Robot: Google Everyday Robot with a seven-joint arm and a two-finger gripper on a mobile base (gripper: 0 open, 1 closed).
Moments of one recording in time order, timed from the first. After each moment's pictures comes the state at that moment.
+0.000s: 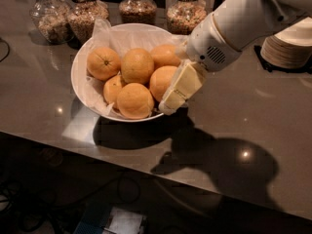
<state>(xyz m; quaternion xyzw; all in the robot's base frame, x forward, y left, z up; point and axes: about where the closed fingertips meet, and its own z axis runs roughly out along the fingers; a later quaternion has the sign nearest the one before) 0.498 -0.031 0.937 -0.59 0.74 0.20 0.26</state>
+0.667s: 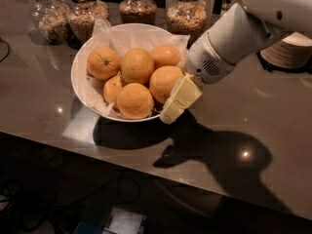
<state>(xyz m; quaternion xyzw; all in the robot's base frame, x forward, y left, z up) 0.503 -0.037 0.900 -0.57 0.76 0.20 0.23</state>
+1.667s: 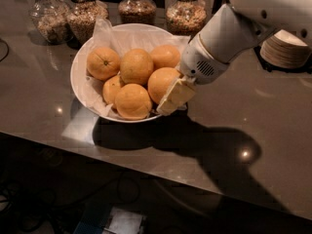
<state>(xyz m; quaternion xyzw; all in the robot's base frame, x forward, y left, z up) 0.502 -0.029 0.891 -0.59 0.76 0.19 0.20</state>
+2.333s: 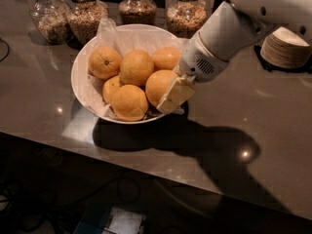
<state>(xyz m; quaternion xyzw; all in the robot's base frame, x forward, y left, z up) 0.505 -0.030 0.895 -0.59 0.76 0.19 0.20</state>
